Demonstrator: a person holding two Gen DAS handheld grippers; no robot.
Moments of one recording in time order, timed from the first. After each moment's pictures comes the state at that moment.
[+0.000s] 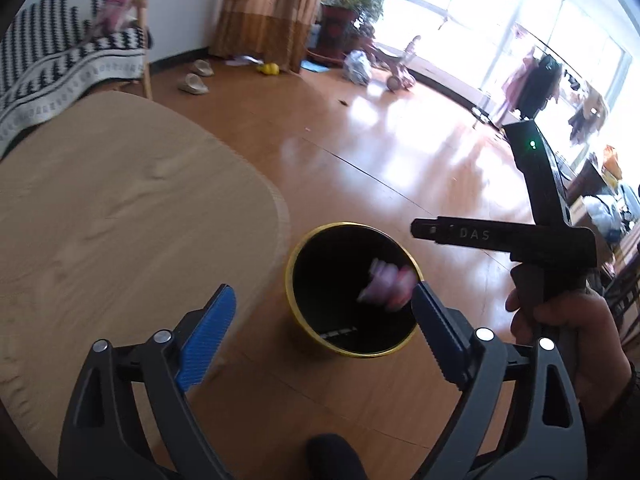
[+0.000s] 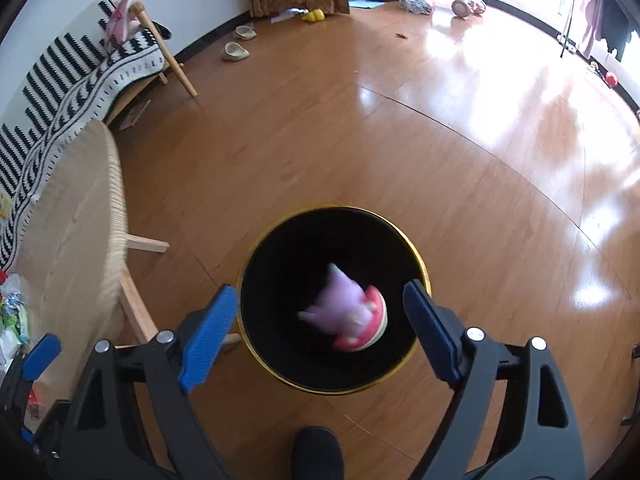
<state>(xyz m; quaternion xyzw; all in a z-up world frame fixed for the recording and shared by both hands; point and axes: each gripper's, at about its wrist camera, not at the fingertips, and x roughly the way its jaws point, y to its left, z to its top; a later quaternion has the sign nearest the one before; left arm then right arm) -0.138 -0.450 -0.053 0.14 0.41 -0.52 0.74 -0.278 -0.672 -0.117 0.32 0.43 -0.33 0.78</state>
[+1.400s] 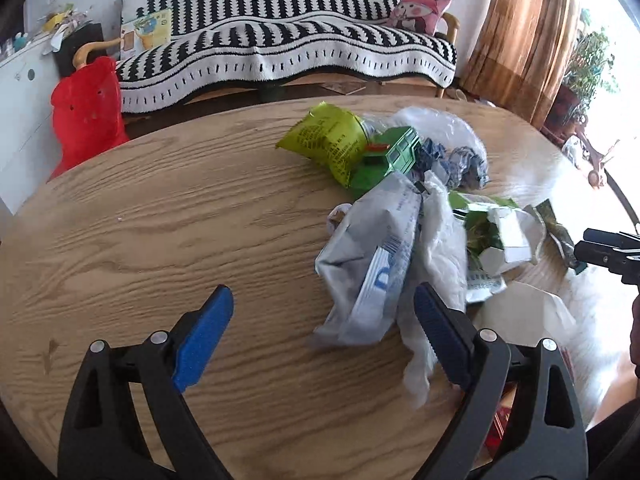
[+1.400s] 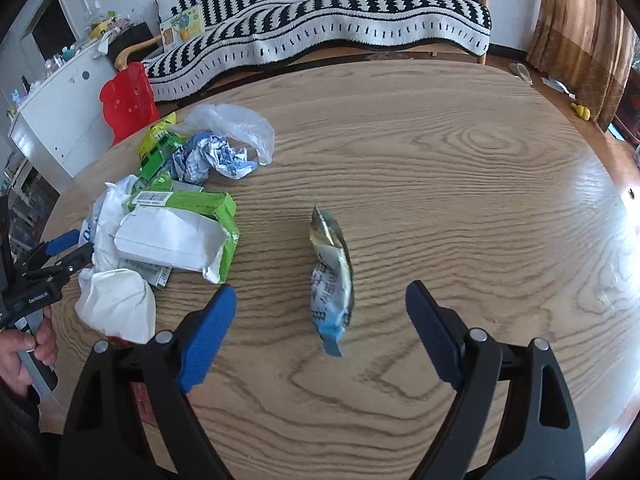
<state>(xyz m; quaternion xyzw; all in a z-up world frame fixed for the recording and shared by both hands) 0.134 0.017 -0.067 0.07 0.43 -0.19 0.88 0.062 -0.294 -0.073 0.12 0.48 0.00 0.87</state>
